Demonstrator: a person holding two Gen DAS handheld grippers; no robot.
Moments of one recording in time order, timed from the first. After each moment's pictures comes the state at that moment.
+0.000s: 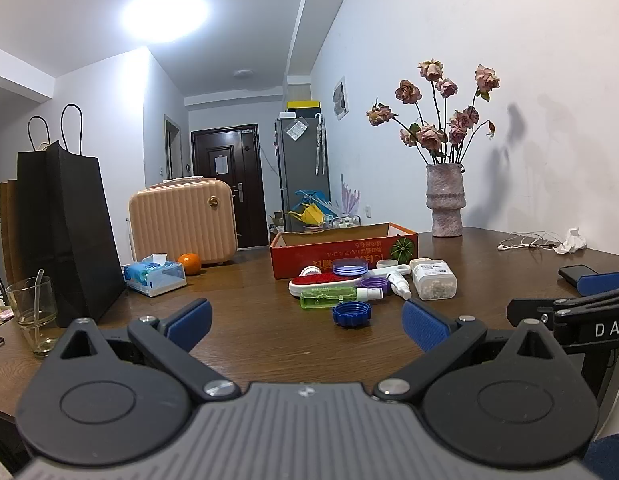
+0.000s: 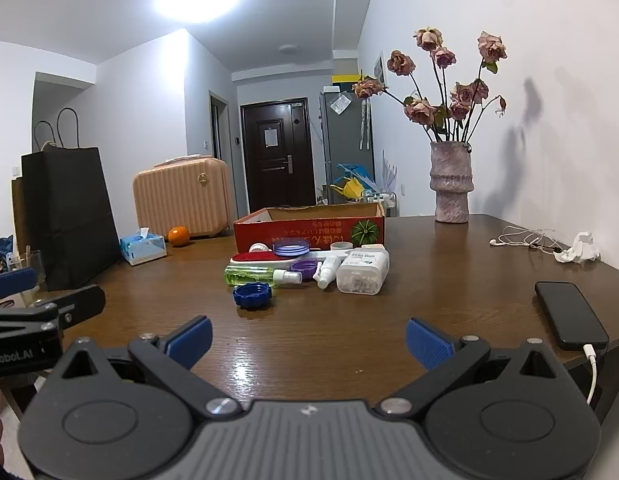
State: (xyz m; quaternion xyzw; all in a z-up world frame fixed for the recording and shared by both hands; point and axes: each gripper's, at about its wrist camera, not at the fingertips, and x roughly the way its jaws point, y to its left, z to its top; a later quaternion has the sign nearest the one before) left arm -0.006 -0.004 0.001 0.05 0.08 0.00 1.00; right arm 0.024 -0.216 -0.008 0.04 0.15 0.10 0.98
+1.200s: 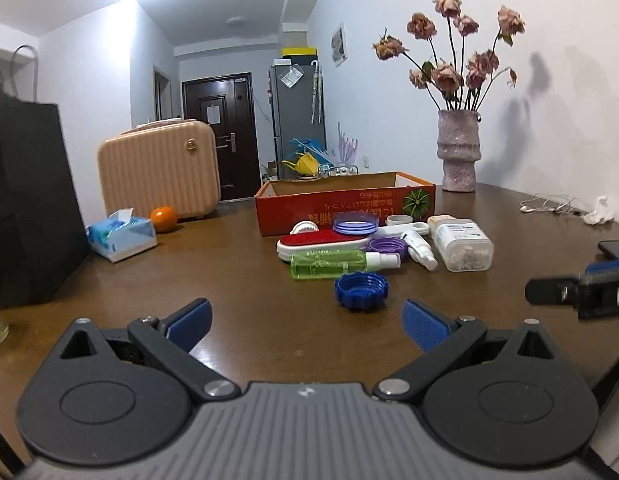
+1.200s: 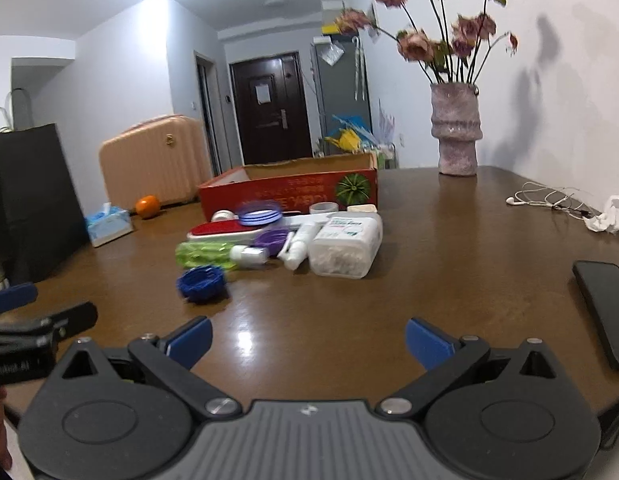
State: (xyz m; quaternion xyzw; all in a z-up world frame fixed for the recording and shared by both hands) left arm 0.114 -0.003 -0.026 0.05 0.16 -0.01 0.99; right arm 0.157 -0.235 -0.029 0.06 0.23 0.10 0.97
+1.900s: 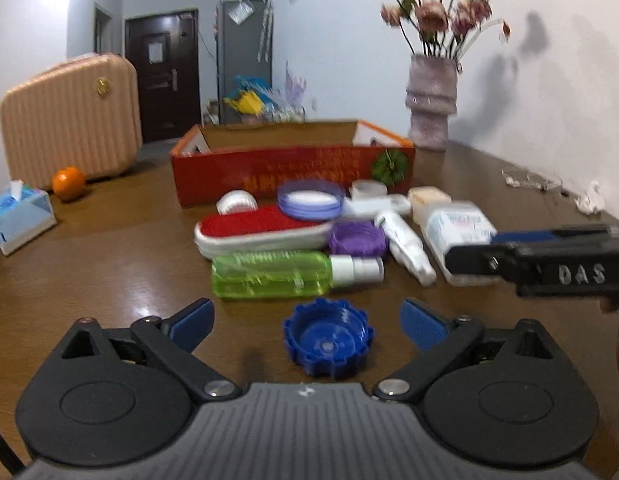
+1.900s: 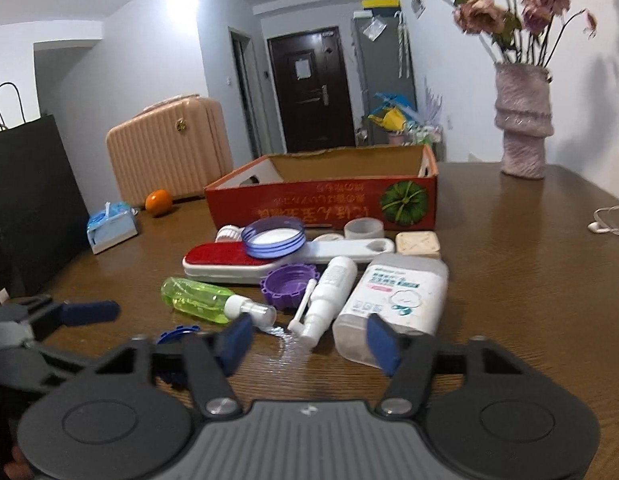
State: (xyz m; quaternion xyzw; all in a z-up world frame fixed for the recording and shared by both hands) left arm 0.261 -0.011 -0.036 0.03 0.26 -0.10 0.96; right arm 0.290 -0.218 -0.026 0.05 0.27 0.18 0.95
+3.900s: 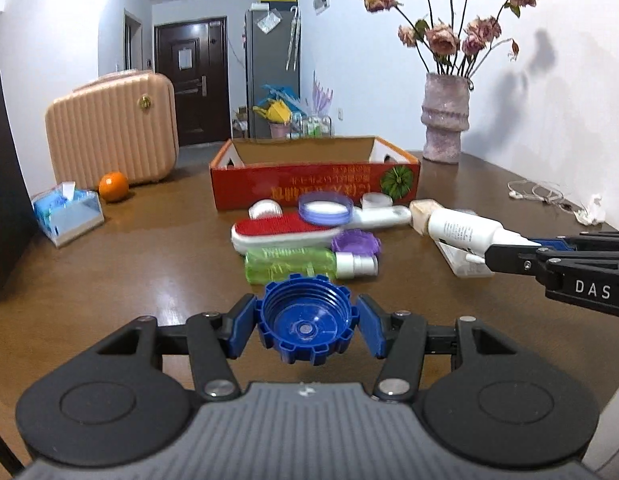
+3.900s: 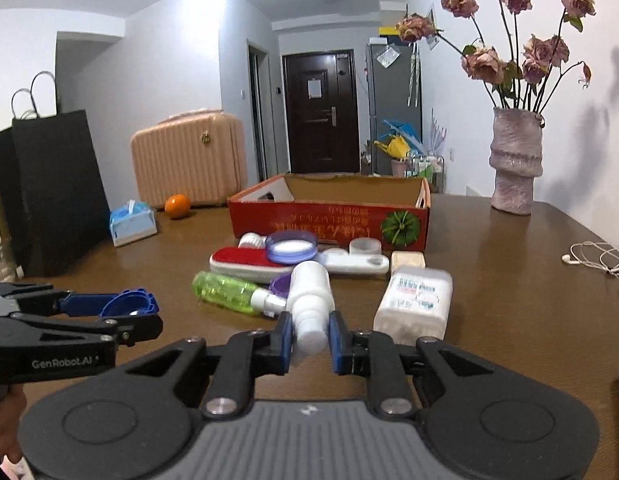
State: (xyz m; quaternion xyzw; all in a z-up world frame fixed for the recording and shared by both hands) left arm 0.199 -0.016 -0.004 0.02 0.25 -0.05 0.97; right arm 0.221 -0.224 0.006 0.02 0.22 0.18 0.96
